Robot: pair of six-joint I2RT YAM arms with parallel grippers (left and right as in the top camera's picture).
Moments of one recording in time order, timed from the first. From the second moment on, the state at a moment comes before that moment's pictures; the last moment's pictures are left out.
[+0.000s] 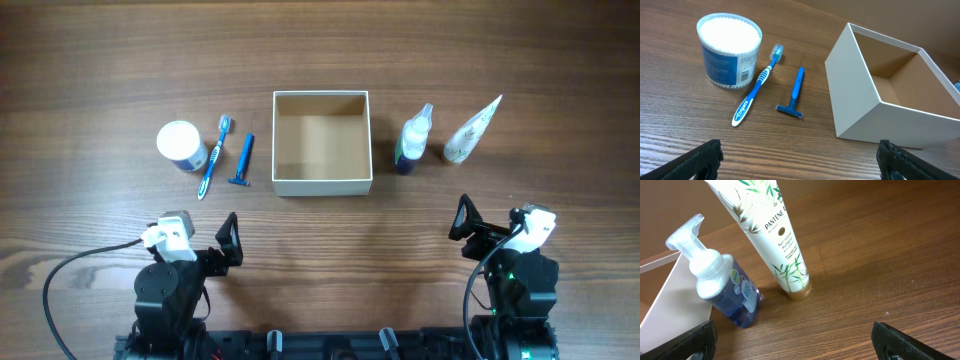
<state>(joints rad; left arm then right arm) -0.09 0.01 0.15 -0.54 0.05 -0.34 -0.02 0.07 0.14 -0.42 0.06 0.33</state>
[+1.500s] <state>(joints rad) -0.09 0.01 0.15 -0.54 0.05 -0.34 -0.01 1.01 1.40 -0.65 -0.56 0.22</state>
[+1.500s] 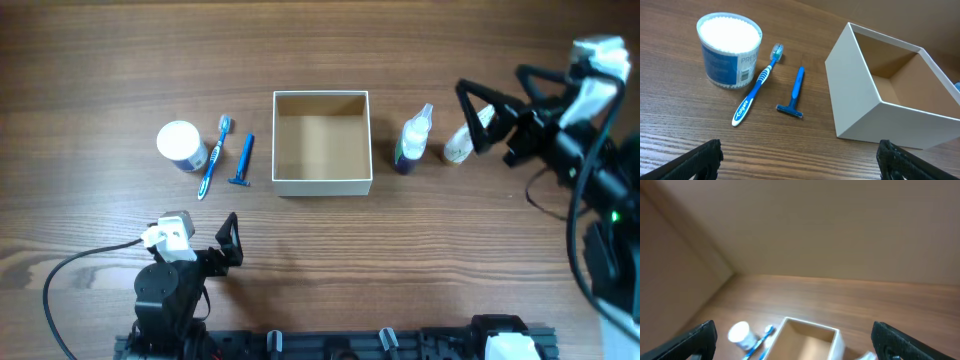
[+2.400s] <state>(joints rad) -0.09 0.01 0.15 -0.54 0.05 -0.34 0.28 1.68 1.41 -0.93 0.08 0.41</state>
